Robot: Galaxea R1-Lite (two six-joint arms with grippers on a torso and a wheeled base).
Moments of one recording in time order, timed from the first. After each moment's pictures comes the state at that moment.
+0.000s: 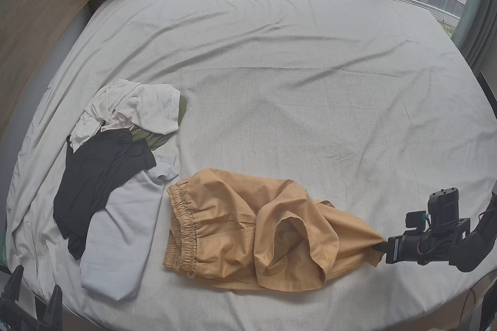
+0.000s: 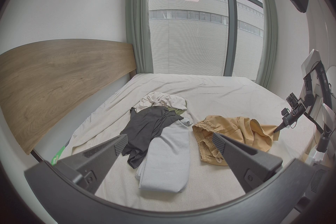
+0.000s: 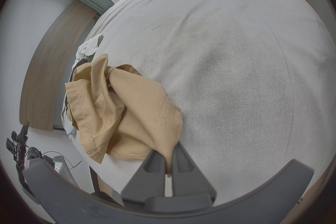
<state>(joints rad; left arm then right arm) 0.00 0.02 -0.02 0.00 0.00 -0.01 0.18 1.87 -0.21 -0.87 0.27 0.23</state>
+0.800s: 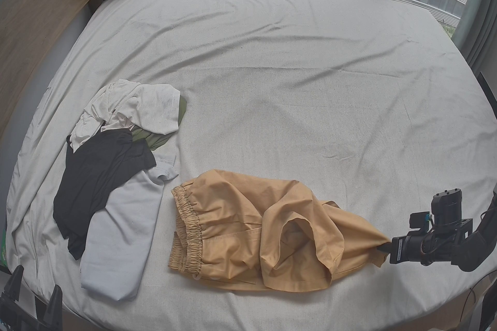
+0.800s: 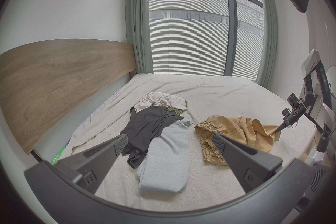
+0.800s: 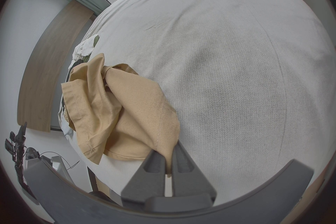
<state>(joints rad) 0.00 0.02 -0.02 0.00 0.00 -0.01 0.15 1.87 -0.20 -0.87 0.27 0.21</state>
